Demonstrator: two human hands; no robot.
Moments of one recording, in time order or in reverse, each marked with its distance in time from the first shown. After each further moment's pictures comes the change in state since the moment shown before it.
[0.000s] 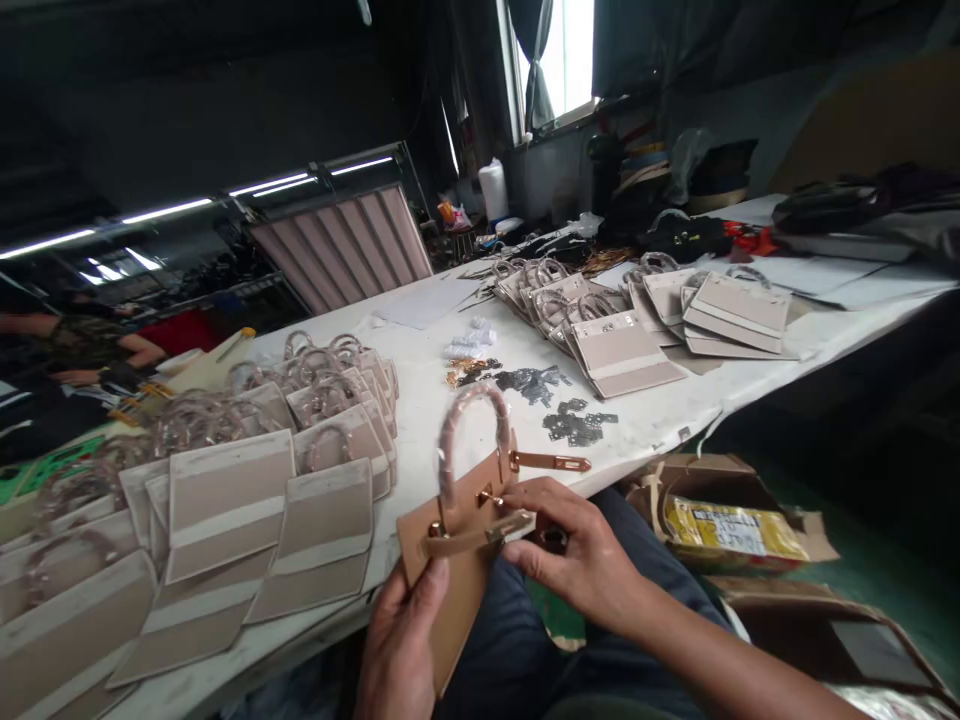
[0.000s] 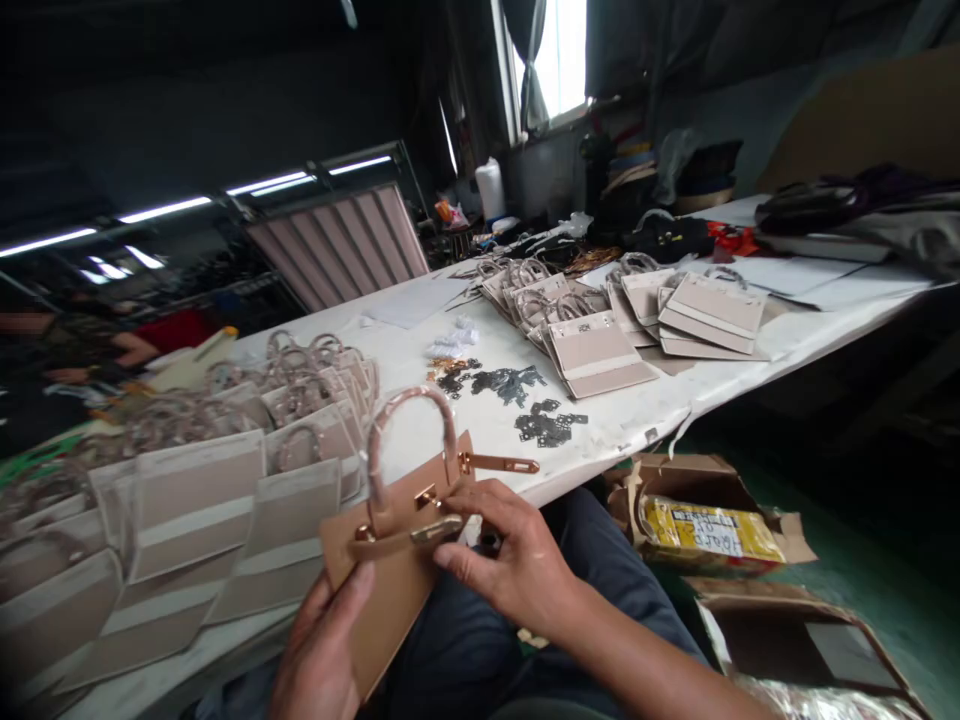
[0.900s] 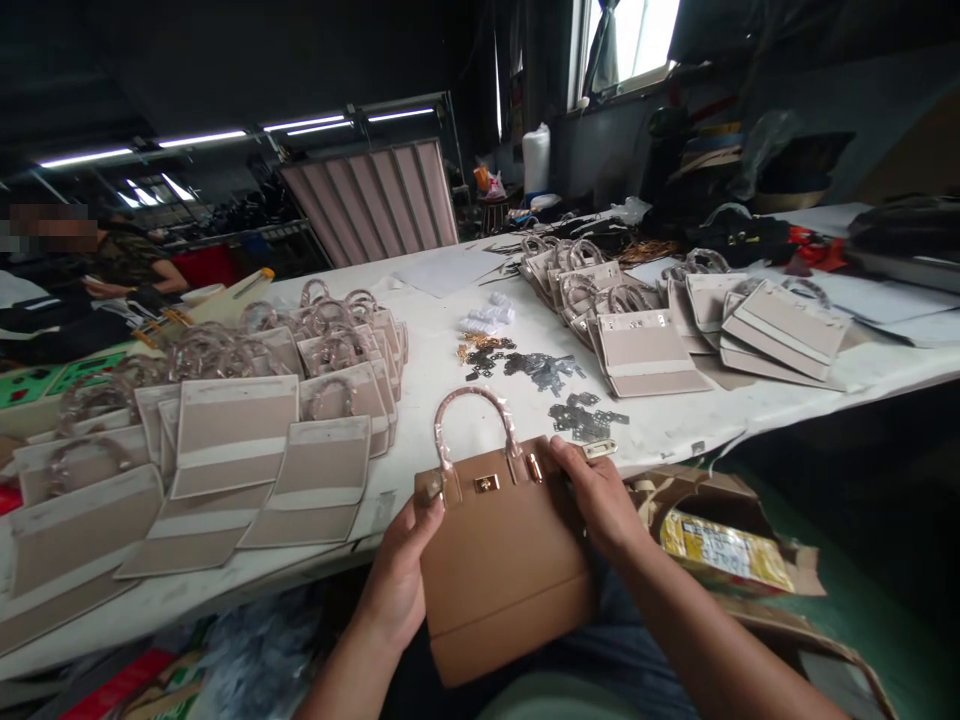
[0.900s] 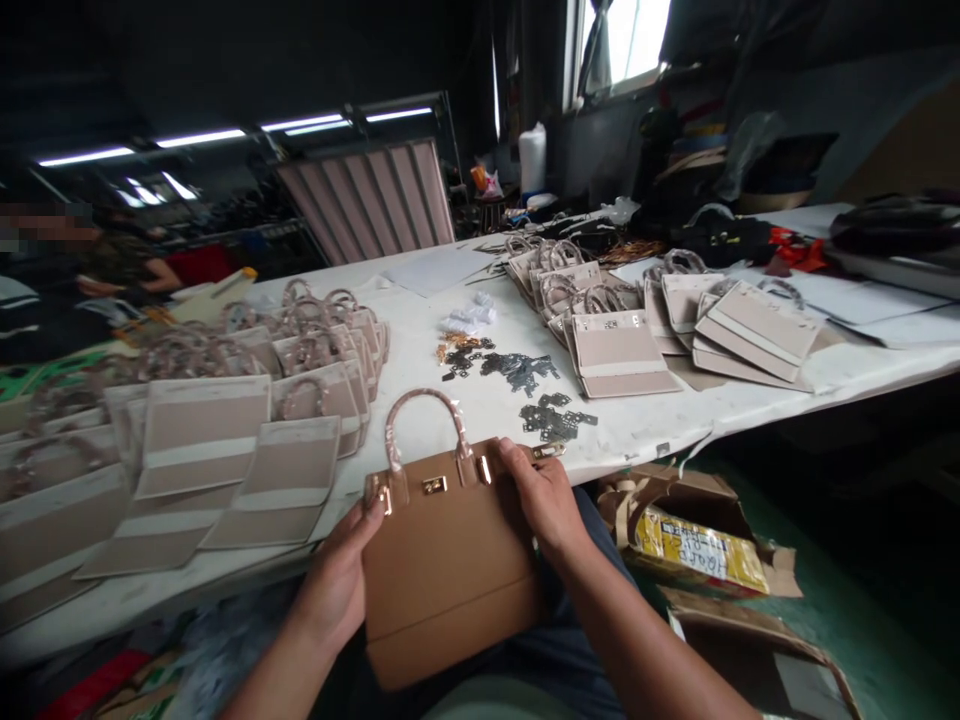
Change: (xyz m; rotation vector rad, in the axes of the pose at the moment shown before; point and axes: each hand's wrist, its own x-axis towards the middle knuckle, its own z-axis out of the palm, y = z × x) left_hand 0.034 -0.031 0.011 -0.240 -0.097 -0.115; right_hand 0.023 0.040 -0.032 0.170 0.142 0.664
